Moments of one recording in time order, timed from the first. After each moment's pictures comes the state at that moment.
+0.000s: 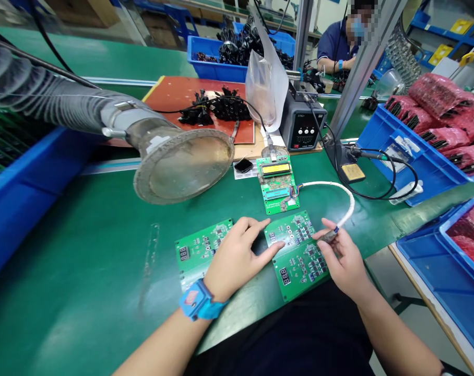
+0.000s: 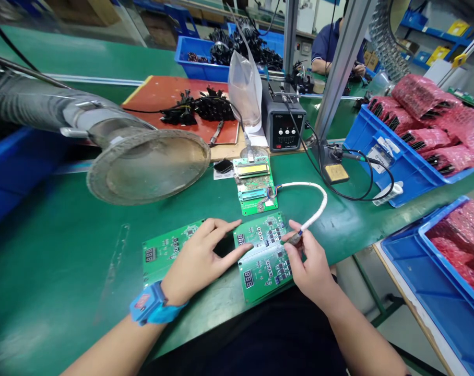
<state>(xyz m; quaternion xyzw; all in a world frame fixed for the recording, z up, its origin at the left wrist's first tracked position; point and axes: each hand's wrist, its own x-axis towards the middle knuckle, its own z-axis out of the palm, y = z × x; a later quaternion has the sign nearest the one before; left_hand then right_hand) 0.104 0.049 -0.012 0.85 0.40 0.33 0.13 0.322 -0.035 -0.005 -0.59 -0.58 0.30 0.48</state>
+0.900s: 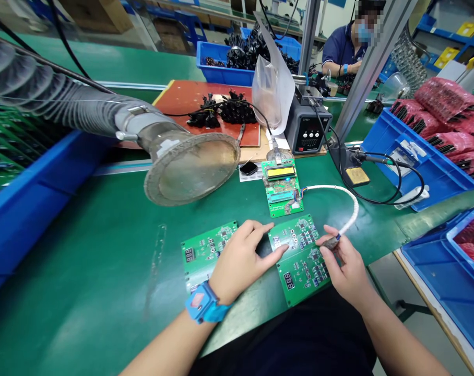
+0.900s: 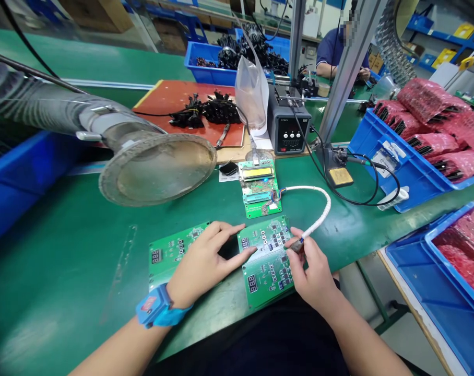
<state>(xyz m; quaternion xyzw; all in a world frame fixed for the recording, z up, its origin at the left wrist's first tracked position) 0.105 0.049 -0.013 0.84 0.40 0.34 0.12 0.318 -0.034 -0.005 -0.59 -0.63 0.24 0.45</state>
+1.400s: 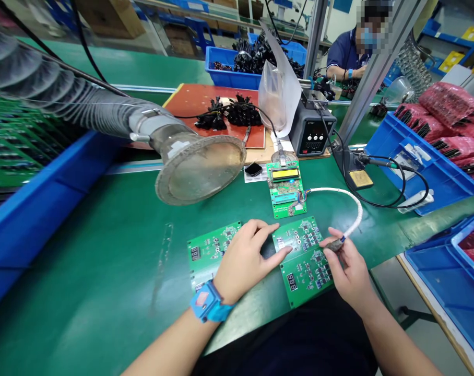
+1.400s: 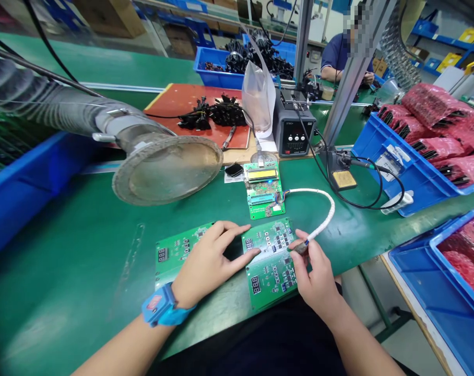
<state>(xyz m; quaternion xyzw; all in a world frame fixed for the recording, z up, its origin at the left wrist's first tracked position) 0.104 0.049 -0.011 0.85 0.39 0.33 0.11 0.320 -0.037 -0.014 -0.60 -0.61 0.24 0.46</state>
